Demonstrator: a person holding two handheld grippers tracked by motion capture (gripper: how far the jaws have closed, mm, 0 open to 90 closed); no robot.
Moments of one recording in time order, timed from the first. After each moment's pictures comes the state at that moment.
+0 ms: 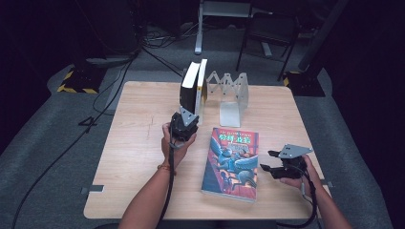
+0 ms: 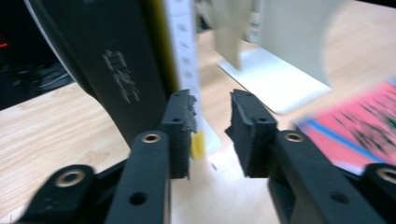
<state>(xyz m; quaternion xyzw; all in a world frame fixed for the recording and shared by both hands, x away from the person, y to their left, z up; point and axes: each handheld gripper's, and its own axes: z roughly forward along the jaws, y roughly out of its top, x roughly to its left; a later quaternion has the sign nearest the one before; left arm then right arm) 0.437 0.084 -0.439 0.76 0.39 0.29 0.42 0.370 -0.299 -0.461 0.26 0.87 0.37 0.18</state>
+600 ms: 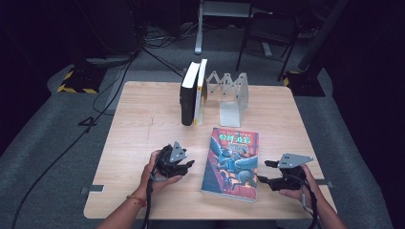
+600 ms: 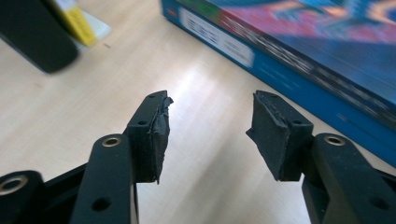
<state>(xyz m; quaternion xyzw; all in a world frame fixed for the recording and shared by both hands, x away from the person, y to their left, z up) 0.353 0.122 -0.476 0.87 0.27 0.17 0.38 0.333 -0.285 -0.457 0.26 0.87 0.39 0.13</state>
